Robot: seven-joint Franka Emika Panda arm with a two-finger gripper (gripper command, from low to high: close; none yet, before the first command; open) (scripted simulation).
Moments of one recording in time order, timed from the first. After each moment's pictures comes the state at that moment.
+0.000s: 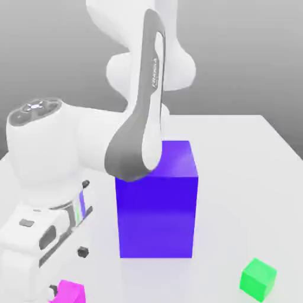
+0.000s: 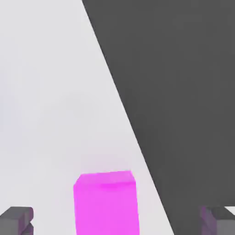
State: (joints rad) arm 0.11 0.41 -0.37 -2.28 0.33 2.65 -1.01
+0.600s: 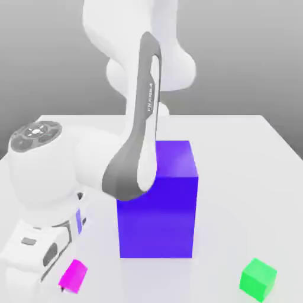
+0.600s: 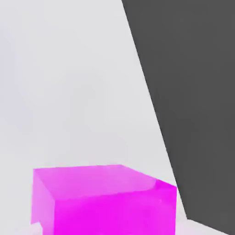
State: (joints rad) arm 0.16 0.37 -0.35 -2.30 0.26 2.63 -0.99
